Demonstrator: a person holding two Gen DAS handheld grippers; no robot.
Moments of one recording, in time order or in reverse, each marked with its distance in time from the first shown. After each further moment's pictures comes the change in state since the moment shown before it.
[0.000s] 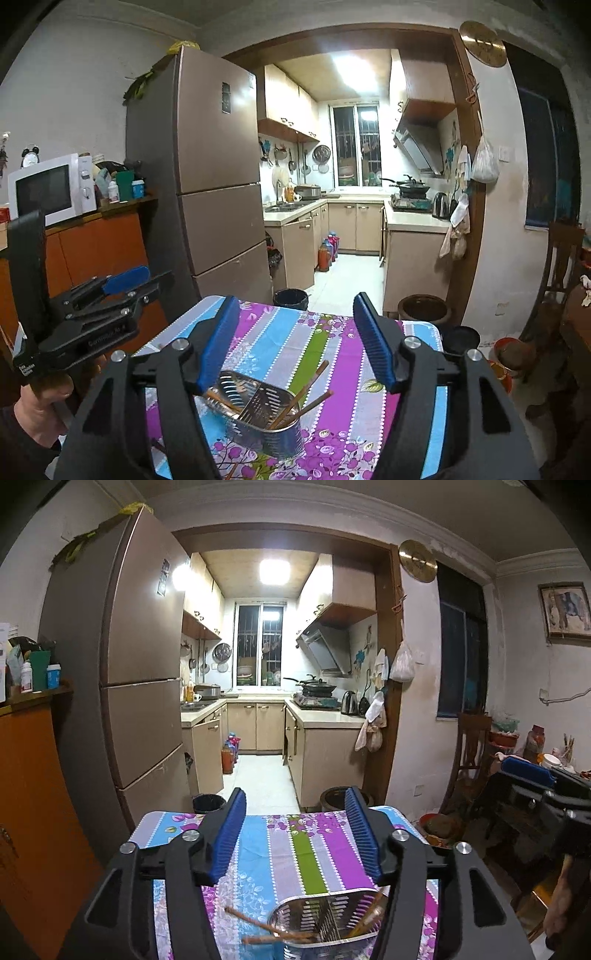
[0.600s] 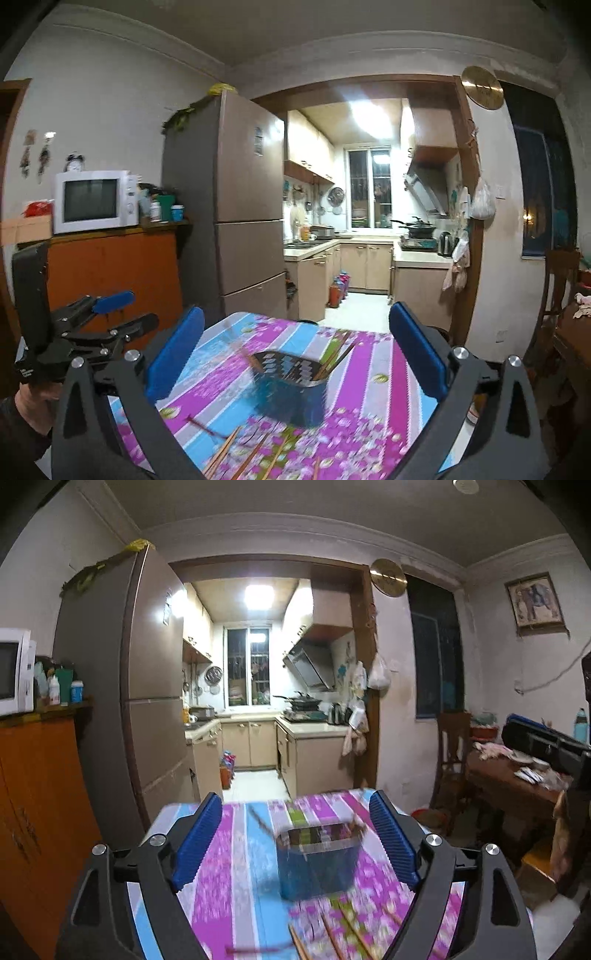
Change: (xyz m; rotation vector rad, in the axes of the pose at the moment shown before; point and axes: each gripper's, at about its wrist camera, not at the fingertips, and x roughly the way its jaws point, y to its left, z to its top) left arm -0.174 0.000 -0.087 0.061 -0.068 -0.034; right arm -0.140 0.045 -0.066 -0.059 -0.173 0.051
